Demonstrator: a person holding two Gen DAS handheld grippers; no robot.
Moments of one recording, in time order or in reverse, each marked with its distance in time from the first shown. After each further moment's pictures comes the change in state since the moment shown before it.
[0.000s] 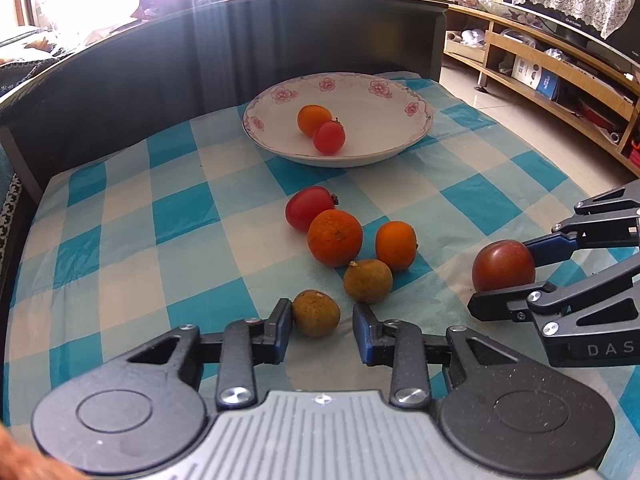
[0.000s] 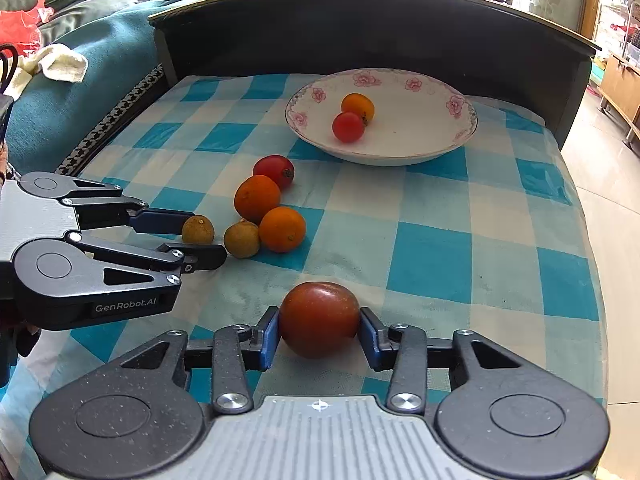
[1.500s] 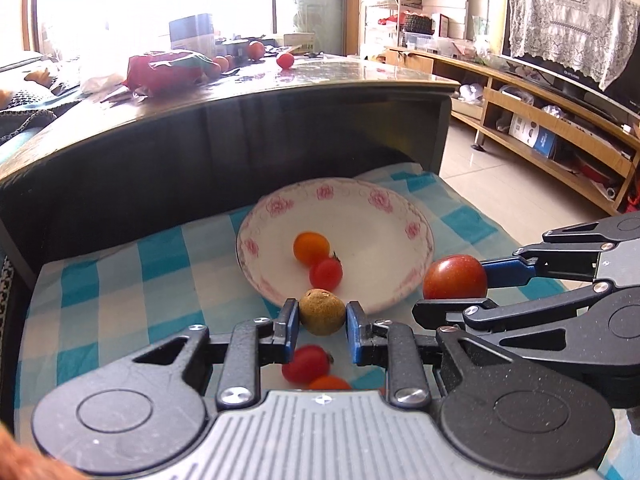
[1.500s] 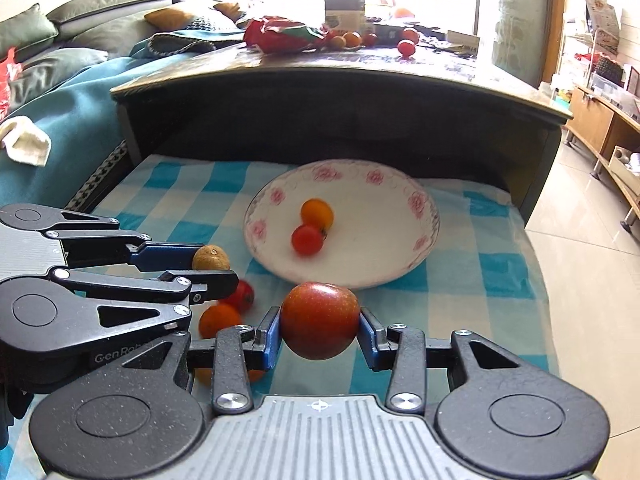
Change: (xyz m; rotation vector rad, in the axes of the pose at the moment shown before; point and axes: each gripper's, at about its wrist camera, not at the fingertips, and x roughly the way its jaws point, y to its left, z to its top) left arm 0.001 0.007 0.085 -0.034 -0.152 -0.021; right arm -0.006 -0.012 0.061 0.042 -0.162 -0.097
